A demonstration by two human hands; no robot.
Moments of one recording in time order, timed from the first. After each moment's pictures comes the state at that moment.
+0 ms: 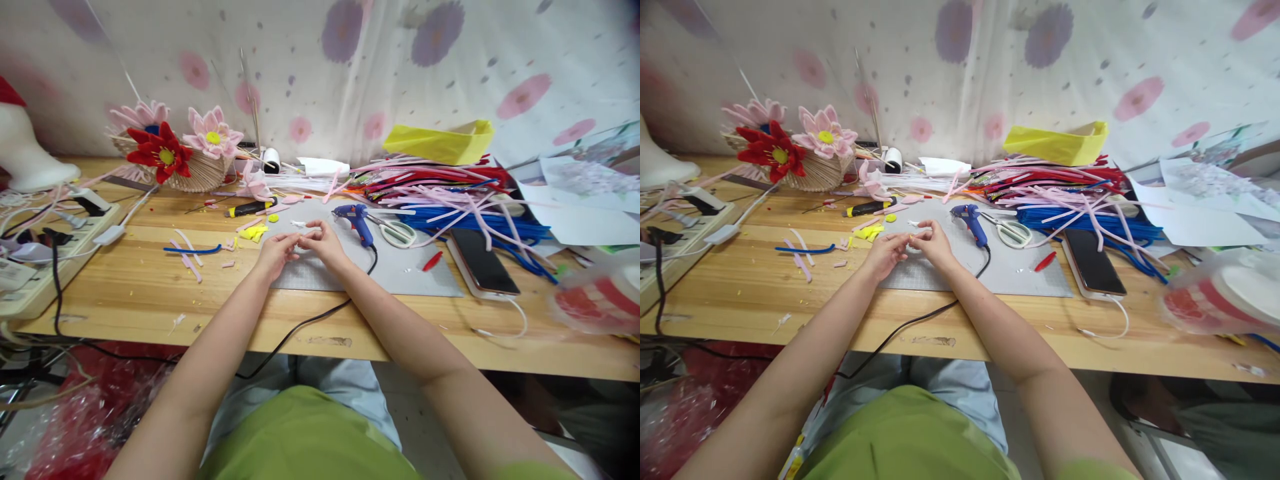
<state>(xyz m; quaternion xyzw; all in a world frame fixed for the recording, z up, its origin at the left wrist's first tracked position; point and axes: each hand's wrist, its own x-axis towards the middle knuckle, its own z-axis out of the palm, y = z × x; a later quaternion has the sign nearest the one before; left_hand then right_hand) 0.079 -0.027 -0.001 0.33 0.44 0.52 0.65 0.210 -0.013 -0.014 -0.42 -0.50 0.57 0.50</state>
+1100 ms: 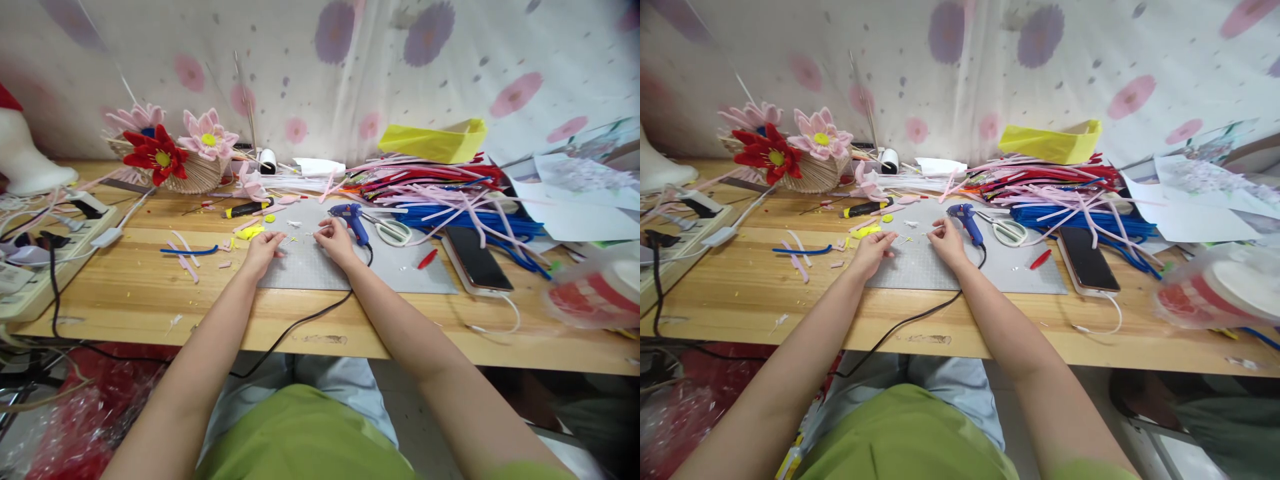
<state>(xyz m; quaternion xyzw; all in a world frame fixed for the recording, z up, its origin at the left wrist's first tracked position) 0.062 -0.020 -0.008 0.41 0.52 0.53 0.53 0.246 0.002 -0.028 -0.56 -0.58 0.37 0.46</state>
